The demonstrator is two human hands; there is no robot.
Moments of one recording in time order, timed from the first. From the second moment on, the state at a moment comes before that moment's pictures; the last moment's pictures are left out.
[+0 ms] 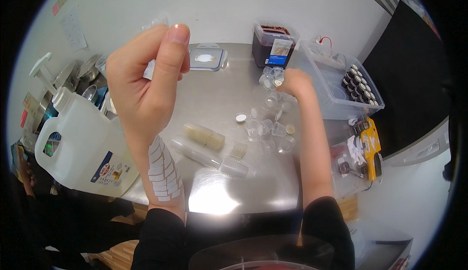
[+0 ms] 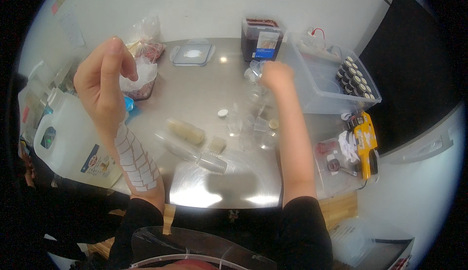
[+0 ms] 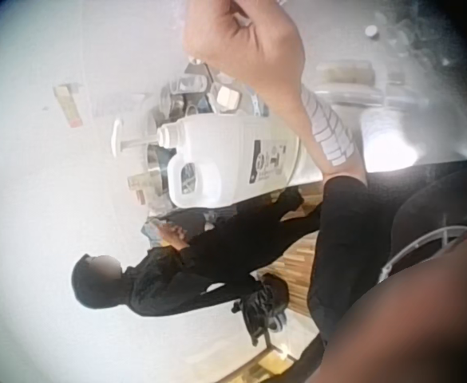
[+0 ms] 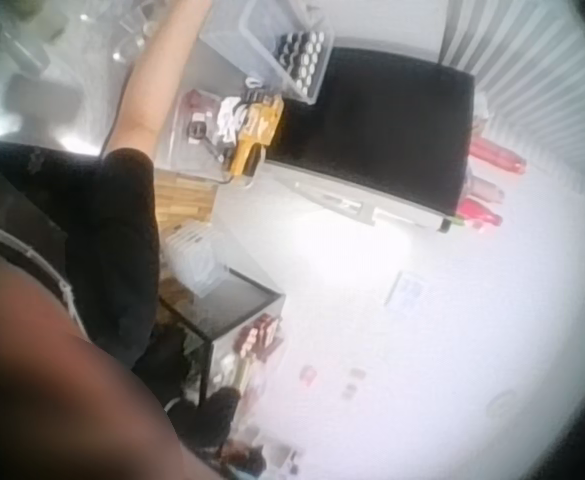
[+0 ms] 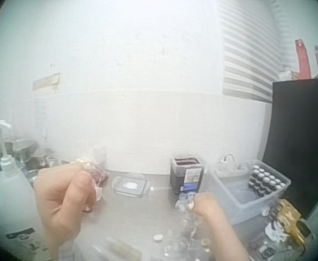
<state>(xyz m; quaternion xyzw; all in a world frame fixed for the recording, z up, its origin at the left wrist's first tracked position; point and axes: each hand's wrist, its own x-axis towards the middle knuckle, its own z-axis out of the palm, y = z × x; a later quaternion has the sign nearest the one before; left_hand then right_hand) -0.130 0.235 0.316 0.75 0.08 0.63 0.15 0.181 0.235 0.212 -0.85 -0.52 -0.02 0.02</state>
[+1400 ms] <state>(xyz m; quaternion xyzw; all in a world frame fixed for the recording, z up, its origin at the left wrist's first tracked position) -0.145 0.238 0.312 0.71 0.06 0.67 0.18 0.158 0.124 0.194 -0.76 -0.63 0.01 0.13</state>
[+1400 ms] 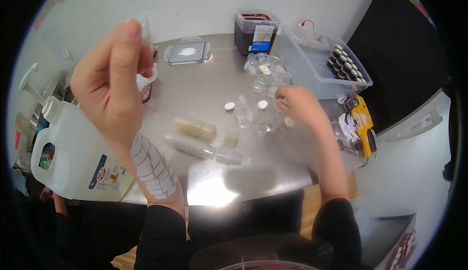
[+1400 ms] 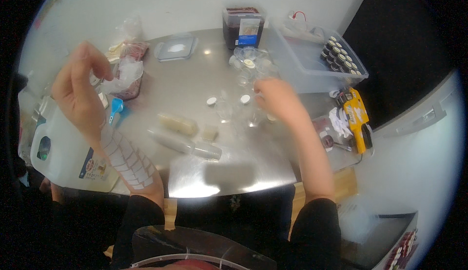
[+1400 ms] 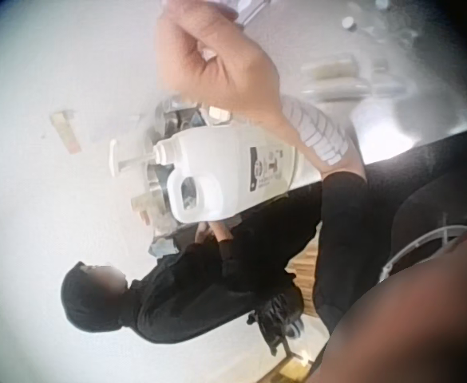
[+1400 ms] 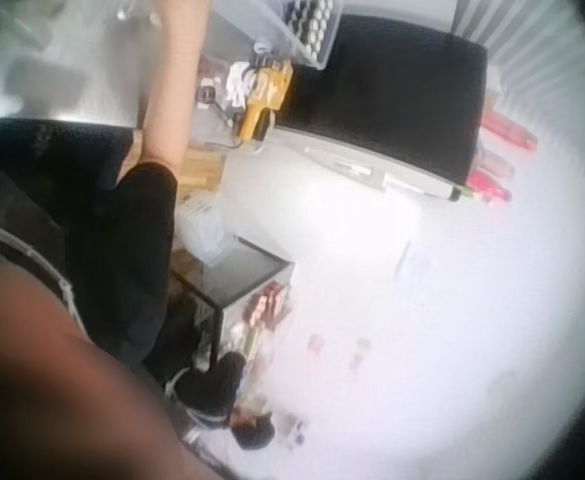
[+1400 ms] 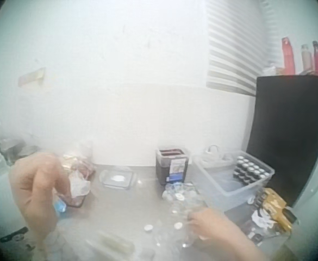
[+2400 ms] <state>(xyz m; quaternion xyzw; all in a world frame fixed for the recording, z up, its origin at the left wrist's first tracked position) -0.177 0.227 0.324 0.78 0.09 0.61 0.09 0.228 0.218 0.188 -0.71 -0.63 0.25 0.19</state>
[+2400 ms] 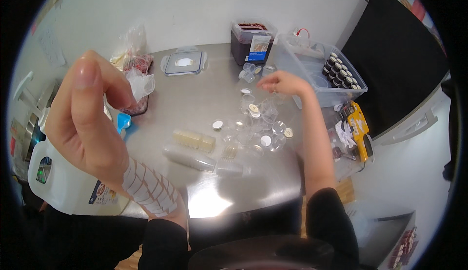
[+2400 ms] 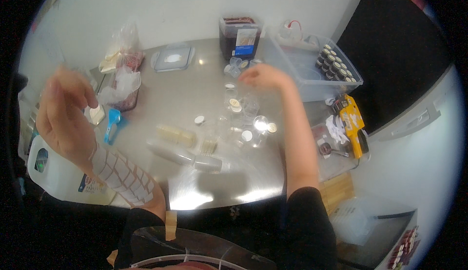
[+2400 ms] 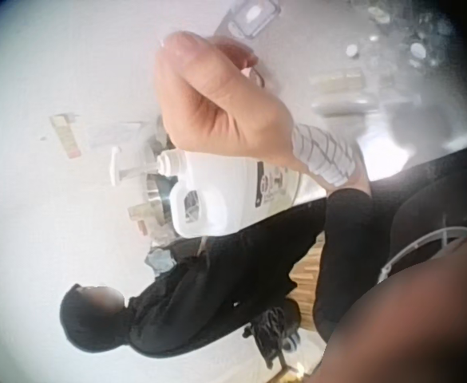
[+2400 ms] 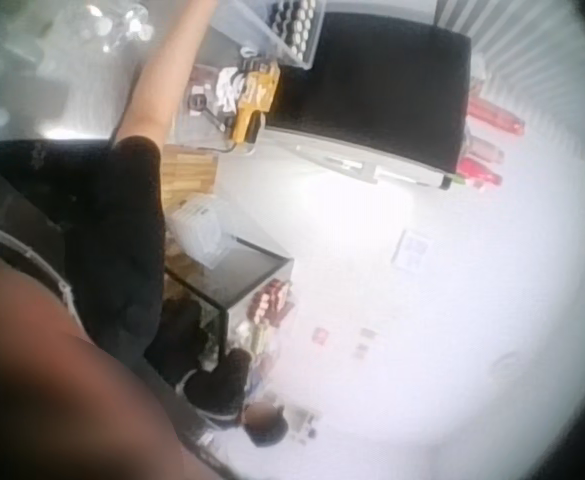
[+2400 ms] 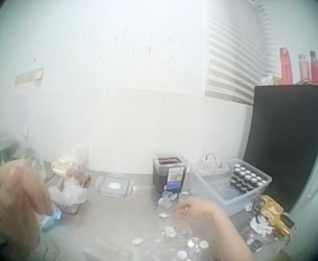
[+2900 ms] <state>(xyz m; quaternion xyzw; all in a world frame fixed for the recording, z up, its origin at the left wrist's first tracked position) -0.175 0.231 0.324 0.78 0.10 0.61 0.10 0.268 0.299 0.119 -0.73 -0.65 -0.10 0.18</state>
